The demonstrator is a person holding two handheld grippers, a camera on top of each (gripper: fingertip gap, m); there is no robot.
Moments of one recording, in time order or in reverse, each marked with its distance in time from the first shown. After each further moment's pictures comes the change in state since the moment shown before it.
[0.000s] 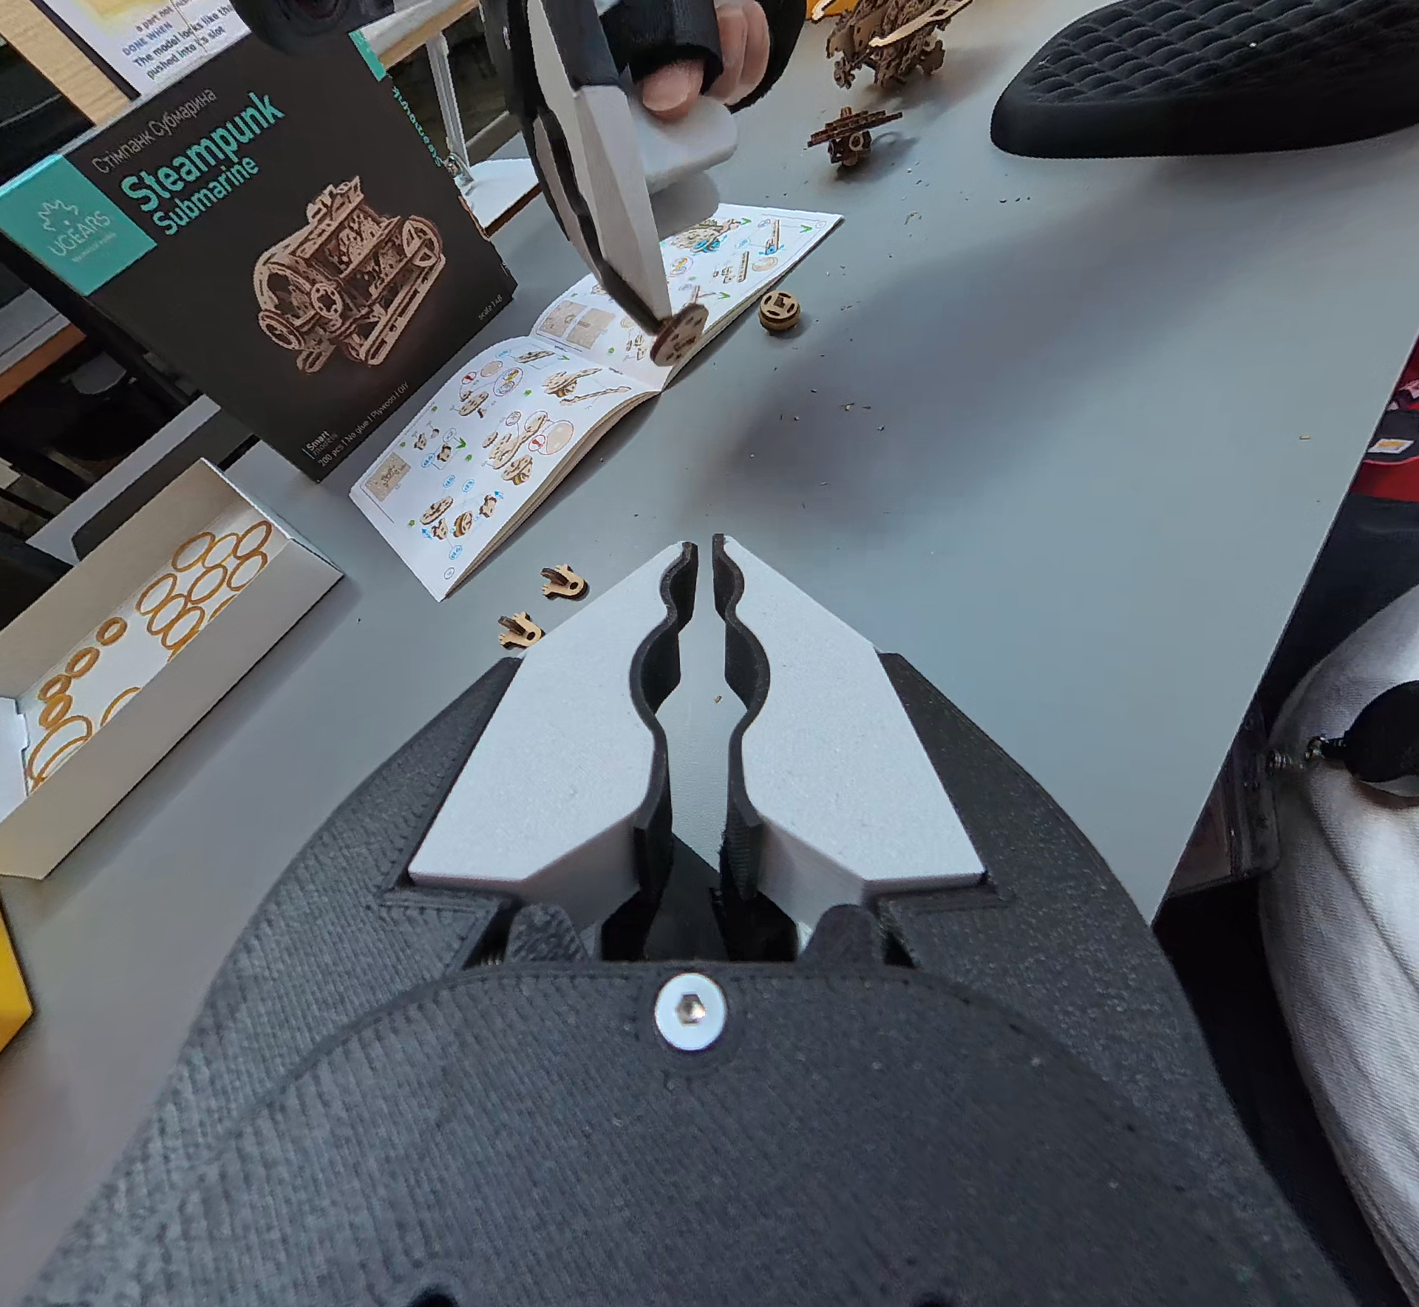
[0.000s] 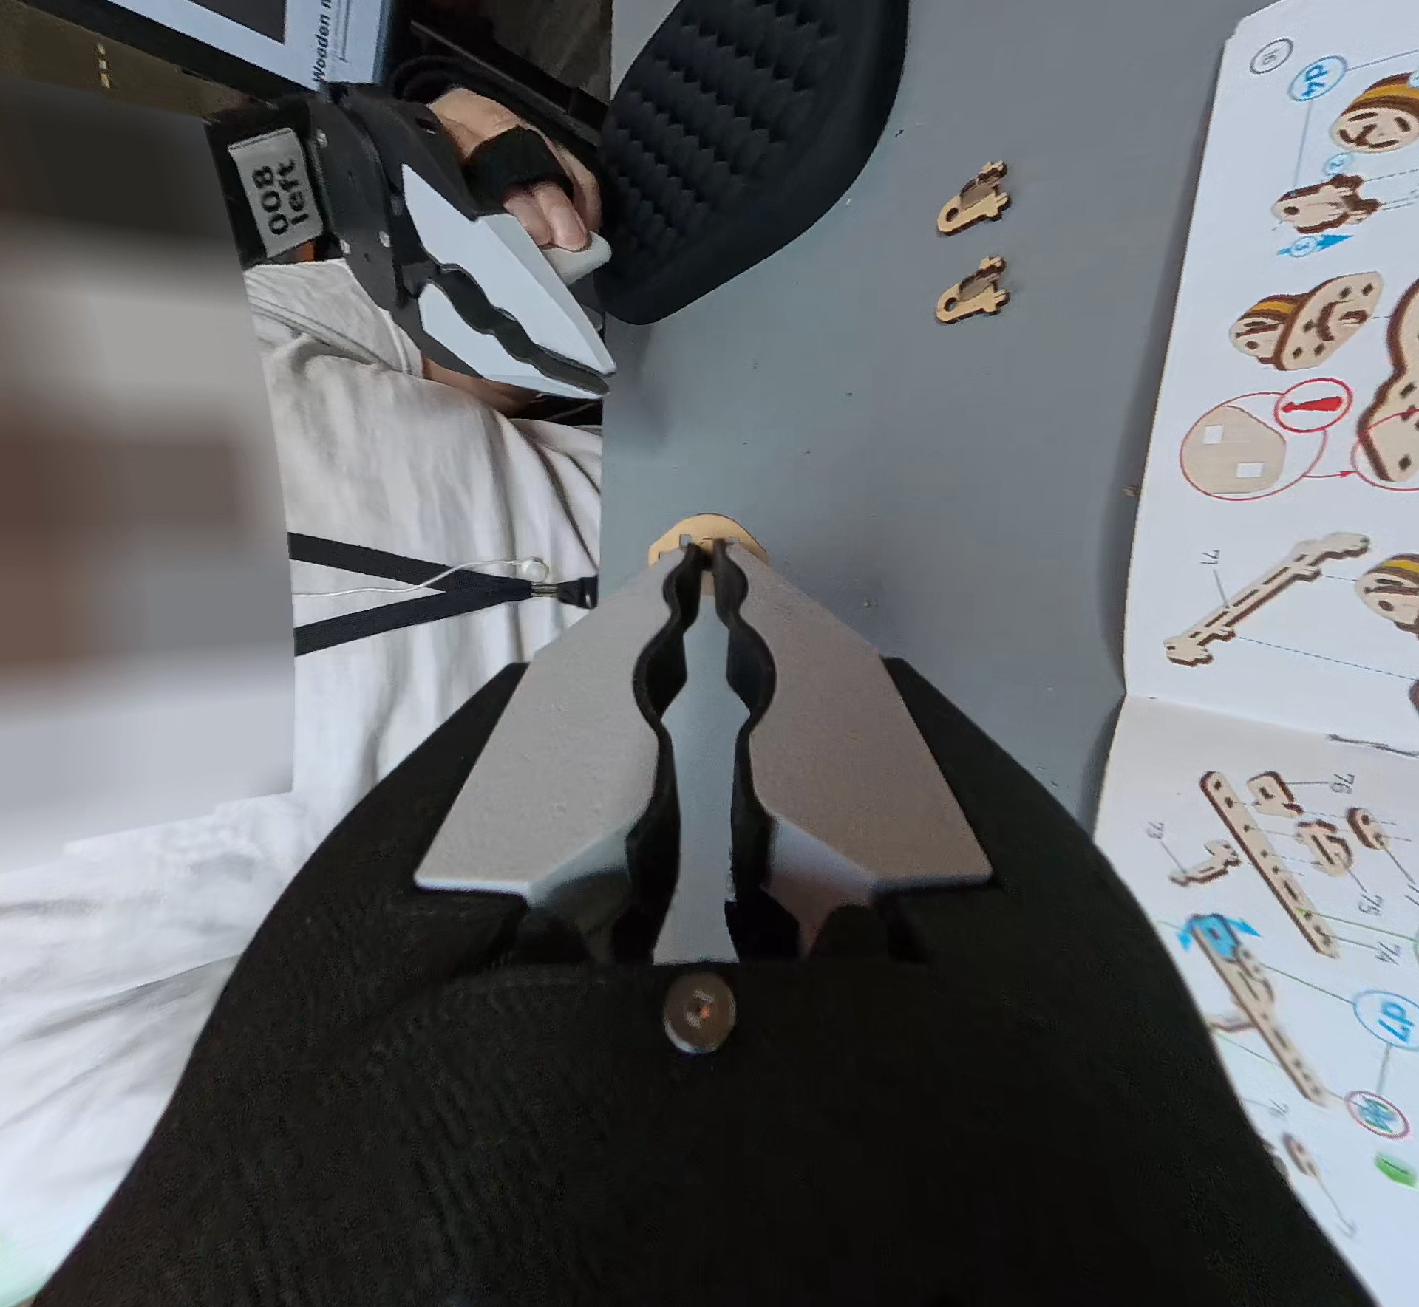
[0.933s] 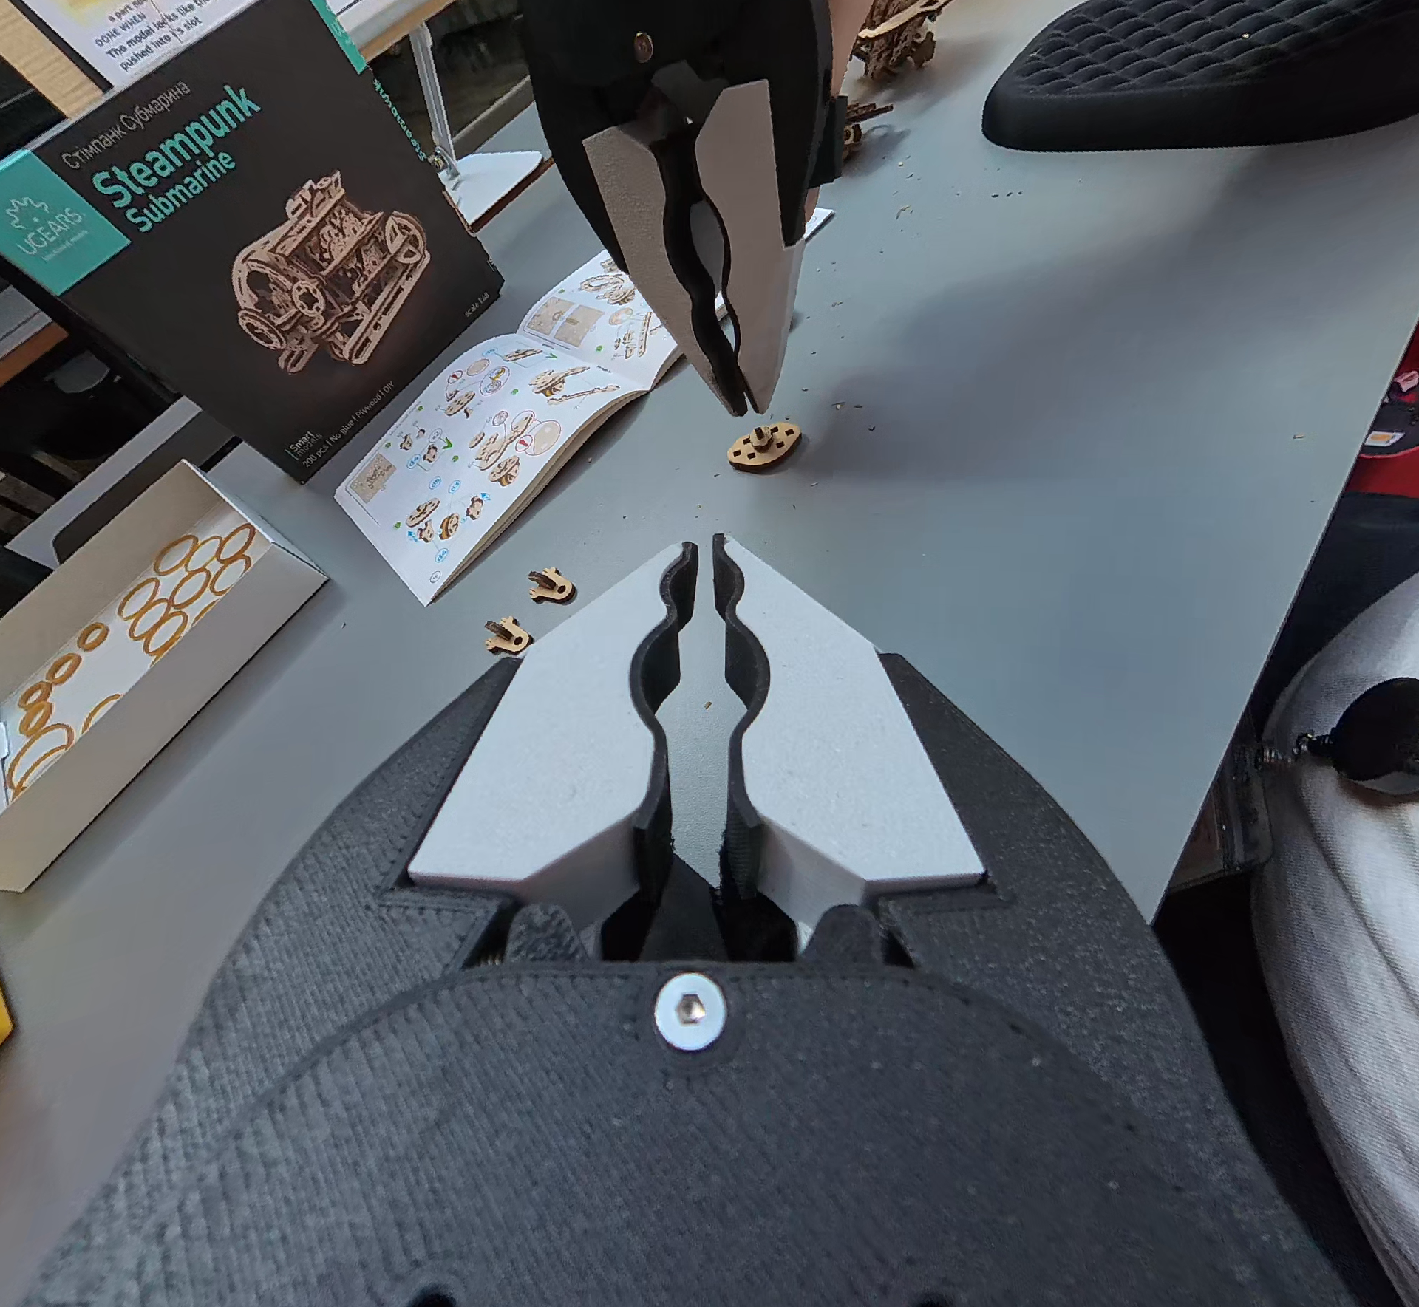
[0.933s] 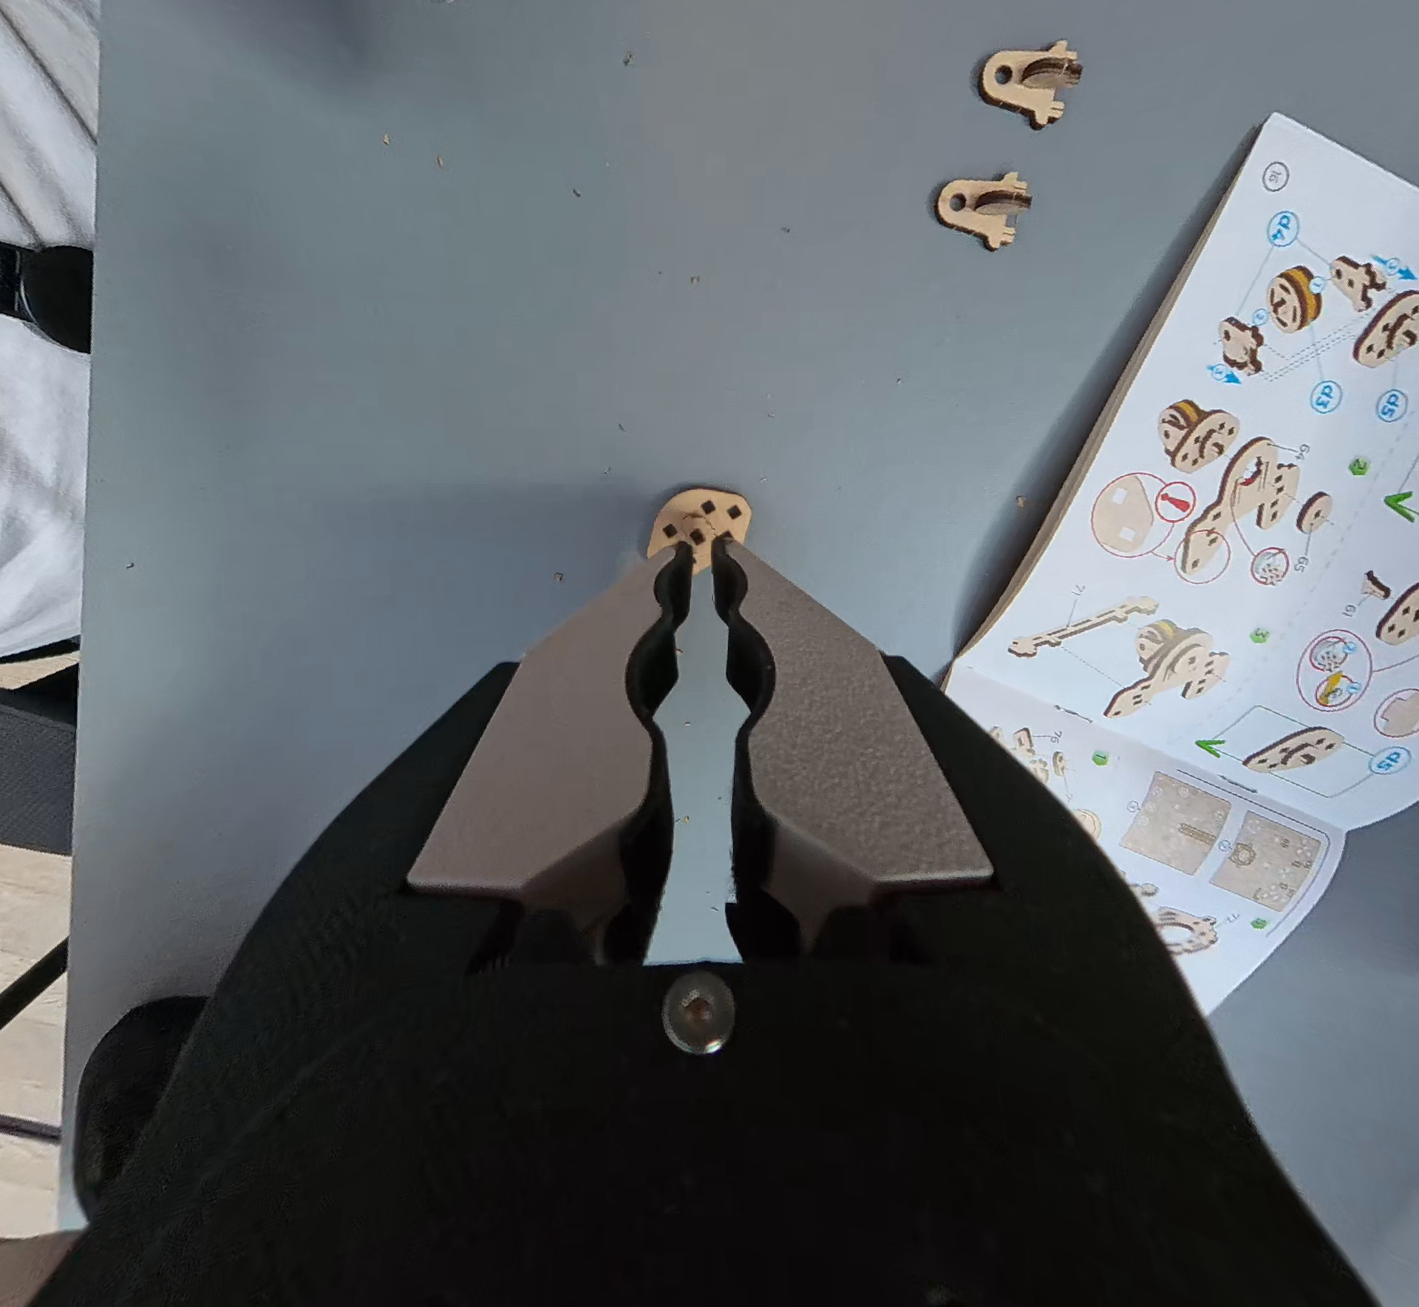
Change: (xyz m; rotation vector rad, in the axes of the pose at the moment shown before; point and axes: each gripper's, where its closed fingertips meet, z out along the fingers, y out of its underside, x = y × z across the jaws) left arm 0.004 0.000 0.004 -0.008 0.011 0.002; right arm 0.039 0.042 0.023 -0.382 0.640 -0.608
